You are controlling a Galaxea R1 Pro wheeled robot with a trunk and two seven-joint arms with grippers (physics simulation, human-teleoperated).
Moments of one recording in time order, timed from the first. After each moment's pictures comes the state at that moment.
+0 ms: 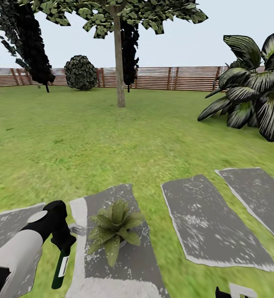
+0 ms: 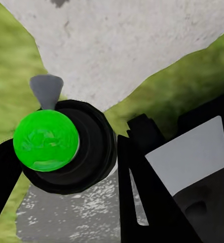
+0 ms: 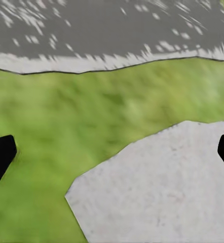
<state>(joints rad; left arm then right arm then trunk) -0.84 0.20 -0.12 -0.55 -1.14 0.99 -1.46 -0.37 -0.05 -1.01 -0.27 0.81 -0.31 -0.11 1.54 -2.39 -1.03</state>
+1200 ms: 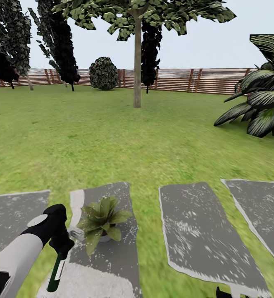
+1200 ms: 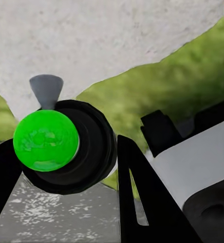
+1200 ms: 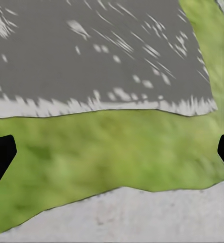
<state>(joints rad) -0.81 0.20 -0.12 -0.55 -1.14 0.99 -1.38 -0.37 -0.05 -1.01 -0.28 0.82 -0.31 -0.11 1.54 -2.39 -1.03</state>
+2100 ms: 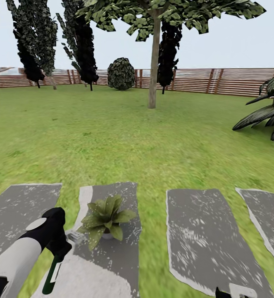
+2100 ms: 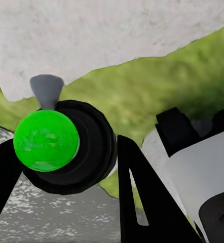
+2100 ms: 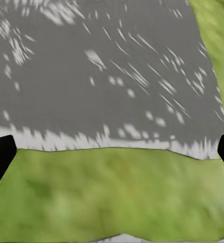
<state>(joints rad) -0.79 0.20 -0.11 -0.56 -1.13 0.99 -1.31 -0.37 -0.05 -1.00 -0.27 0.82 -0.31 -0.11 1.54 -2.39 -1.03</state>
